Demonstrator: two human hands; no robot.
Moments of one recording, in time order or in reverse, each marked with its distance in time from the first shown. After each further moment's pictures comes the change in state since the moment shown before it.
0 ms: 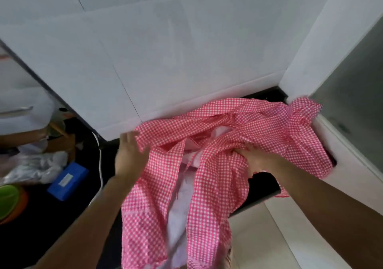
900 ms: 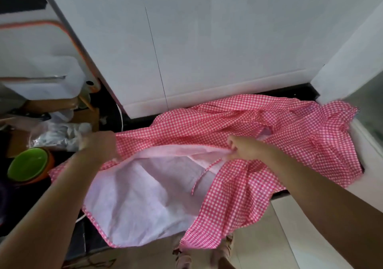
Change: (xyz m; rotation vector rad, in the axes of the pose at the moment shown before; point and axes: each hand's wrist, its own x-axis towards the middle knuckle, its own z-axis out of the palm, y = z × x) left_hand 0.013 -0.101 -0.080 0.818 -0.472 -0.134; right_hand 0.047 -0.074 -0.009 0.133 0.075 -0.133
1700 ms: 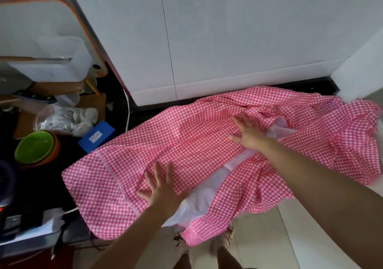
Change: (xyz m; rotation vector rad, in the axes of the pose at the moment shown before) left_hand -0.094 0.138 0.125 -0.367 -0.267 0.009; right_hand 0.056 0.017 0.021 -0.031 0.065 0.207
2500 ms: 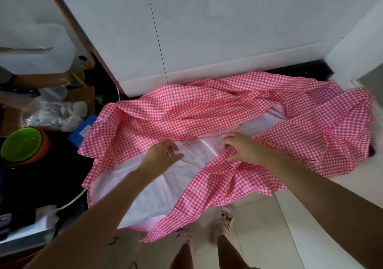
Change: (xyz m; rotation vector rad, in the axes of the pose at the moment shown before) left_hand 0.047 -0.005 -0.052 -0.453 0.278 0.458; right_hand -0.073 -0.012 0.032 0.049 0.033 -0.467
